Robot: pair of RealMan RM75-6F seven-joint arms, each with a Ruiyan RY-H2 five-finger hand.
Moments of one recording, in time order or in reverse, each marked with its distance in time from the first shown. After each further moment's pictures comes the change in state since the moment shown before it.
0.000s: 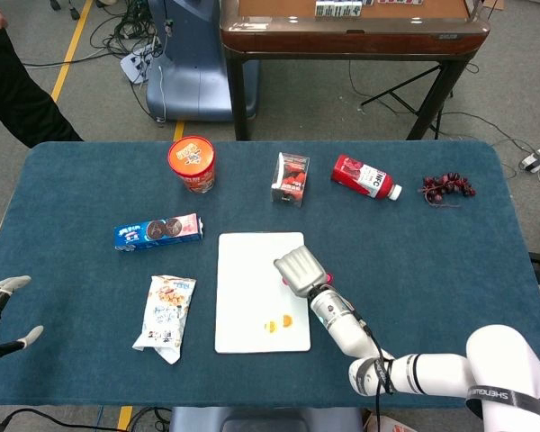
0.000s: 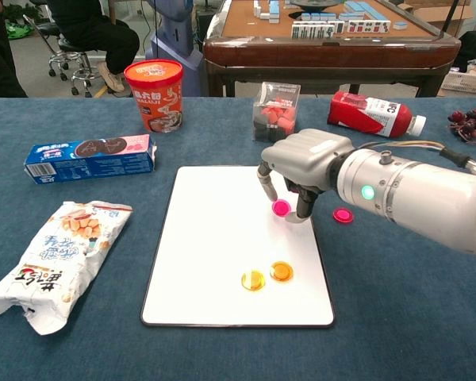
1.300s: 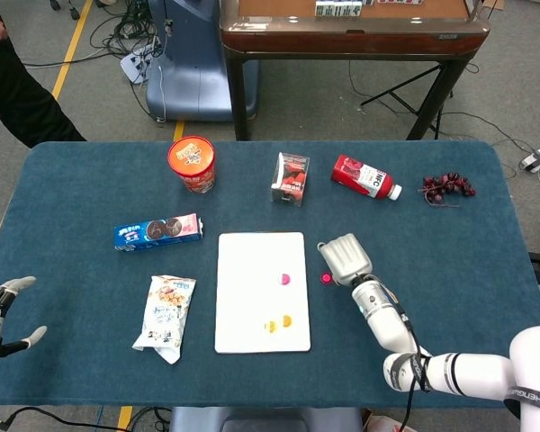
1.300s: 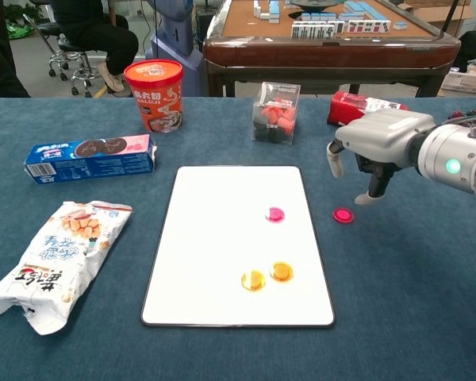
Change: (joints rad) left arm -0.008 -0.010 0.004 0.001 0.002 -0.018 0.027; right arm -0.068 0.193 -0.067 -0.091 0.063 0.062 0.017
